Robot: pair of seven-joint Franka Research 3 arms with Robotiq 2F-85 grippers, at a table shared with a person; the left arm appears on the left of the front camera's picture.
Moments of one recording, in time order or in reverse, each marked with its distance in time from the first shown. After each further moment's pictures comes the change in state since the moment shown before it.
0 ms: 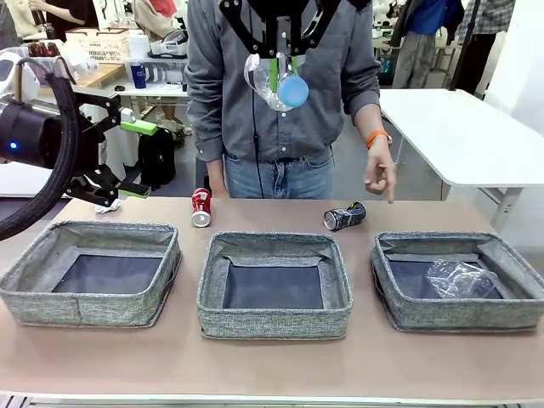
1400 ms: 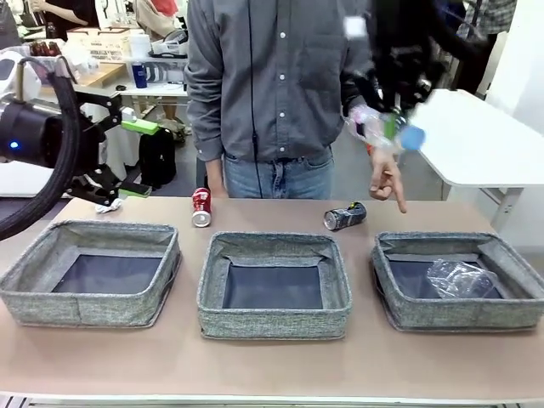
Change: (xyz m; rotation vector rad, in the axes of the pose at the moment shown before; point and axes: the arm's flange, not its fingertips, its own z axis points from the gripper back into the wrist) left arm 0.000 0.000 0.001 0.000 -0.001 0.000; right arm 0.050 -0.207 -0.123 -0.023 0.135 0.030
